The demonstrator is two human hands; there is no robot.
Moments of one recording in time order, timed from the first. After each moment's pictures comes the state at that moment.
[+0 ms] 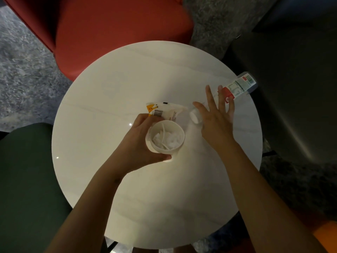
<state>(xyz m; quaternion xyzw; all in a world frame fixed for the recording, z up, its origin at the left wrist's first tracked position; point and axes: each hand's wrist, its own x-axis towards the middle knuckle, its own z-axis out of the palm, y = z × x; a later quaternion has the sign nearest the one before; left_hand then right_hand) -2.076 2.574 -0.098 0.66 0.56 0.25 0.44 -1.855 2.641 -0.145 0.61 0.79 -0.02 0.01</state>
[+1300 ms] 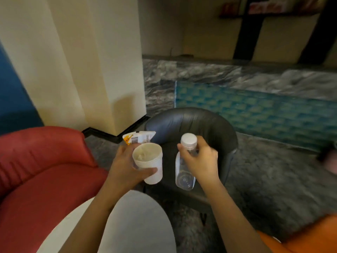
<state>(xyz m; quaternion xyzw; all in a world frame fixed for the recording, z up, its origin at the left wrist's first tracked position) -1.906 2.569 0.280 0.81 0.37 0.36 0.27 -1.725 2.479 0.283 0.73 0.44 0.06 -0.51</state>
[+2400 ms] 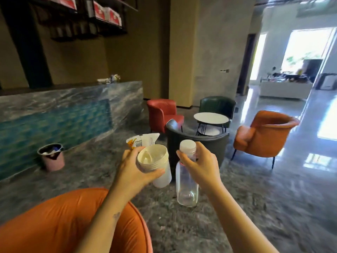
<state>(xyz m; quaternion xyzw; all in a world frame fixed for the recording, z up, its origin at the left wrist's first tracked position) -1.594 1.711 0.337 0.78 -0.32 0.11 0.54 -1.680 1.540 0.345 0.82 -0.16 0.39 -0.38</state>
